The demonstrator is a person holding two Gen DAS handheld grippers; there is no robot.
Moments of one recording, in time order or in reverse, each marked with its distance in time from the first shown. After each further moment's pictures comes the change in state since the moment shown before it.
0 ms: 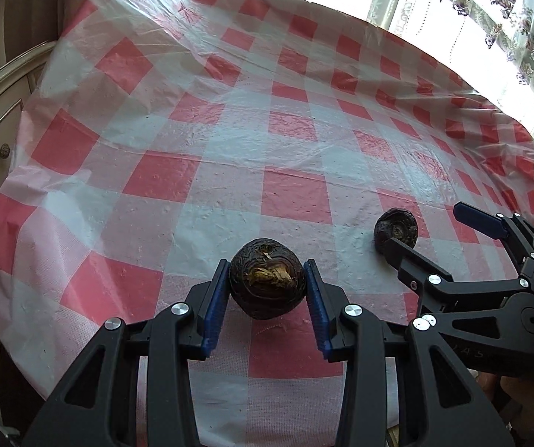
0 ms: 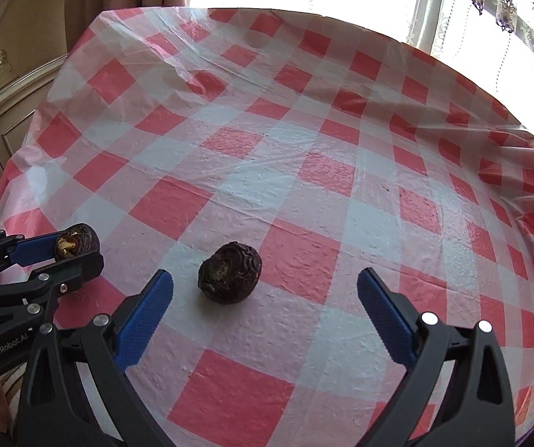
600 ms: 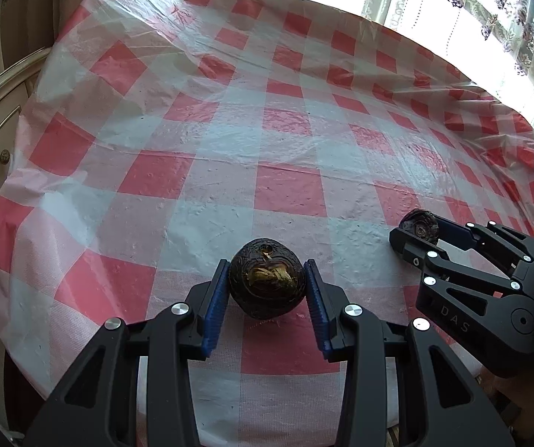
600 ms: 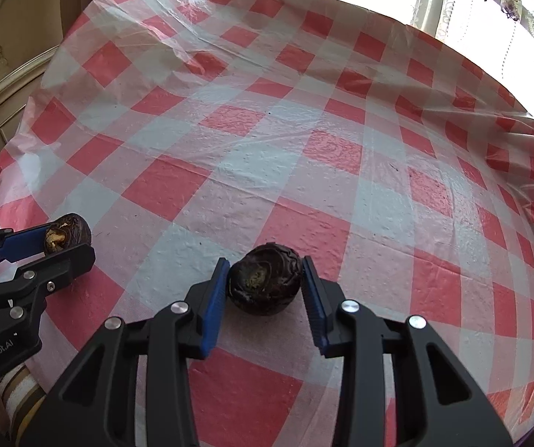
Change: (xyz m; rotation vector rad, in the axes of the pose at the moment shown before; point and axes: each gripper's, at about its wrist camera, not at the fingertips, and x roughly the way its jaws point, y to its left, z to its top) left arm 0.001 -0.011 -0.005 0.037 0.001 0.014; right arm 0.004 -0.011 -0.016 0.052 0.050 0.014
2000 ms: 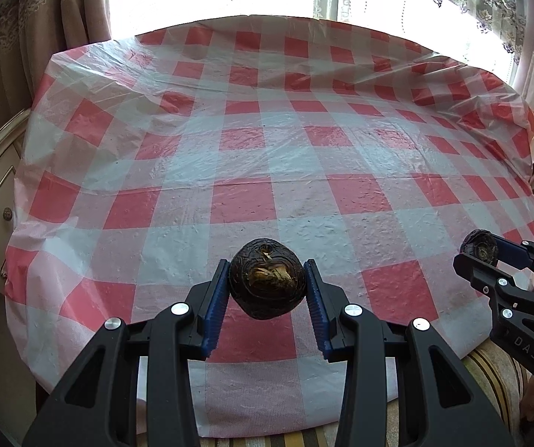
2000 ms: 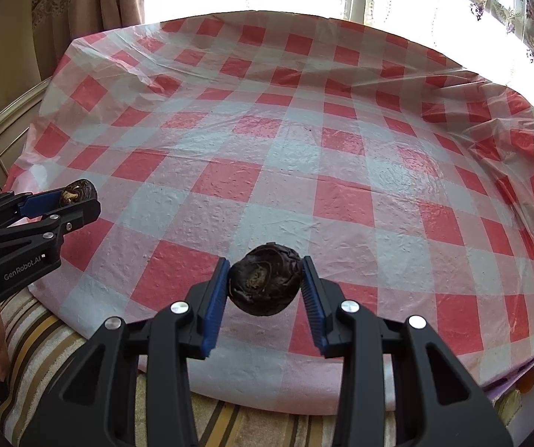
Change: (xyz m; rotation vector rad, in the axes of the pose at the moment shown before) left arm -0.021 -0.044 -0.010 0.191 -0.056 0.026; right arm -0.075 -0.041 -0.067 0.135 -0.053 -0.053
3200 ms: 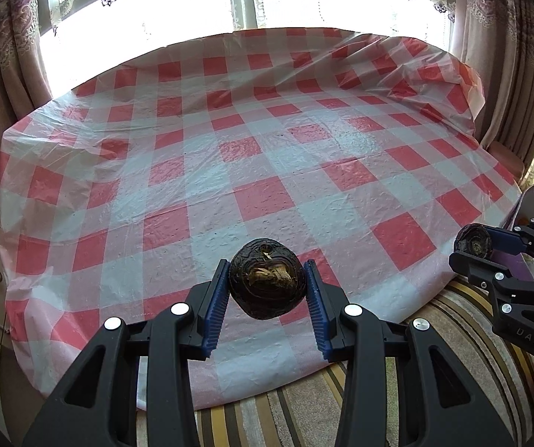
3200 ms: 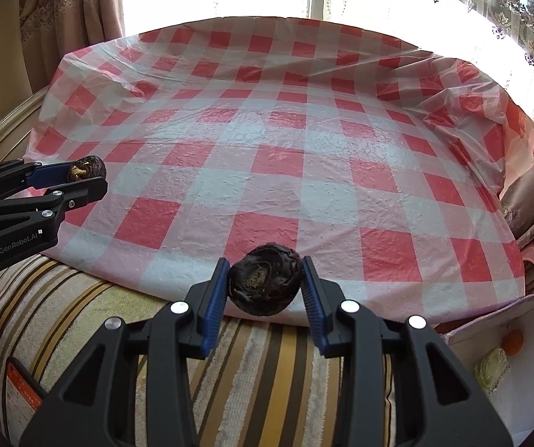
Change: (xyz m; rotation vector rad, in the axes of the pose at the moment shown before) left arm -0.036 -0.069 0.001 0.224 -0.021 -0.096; right arm -0.059 -0.049 -0.049 0.072 0.001 -0.036
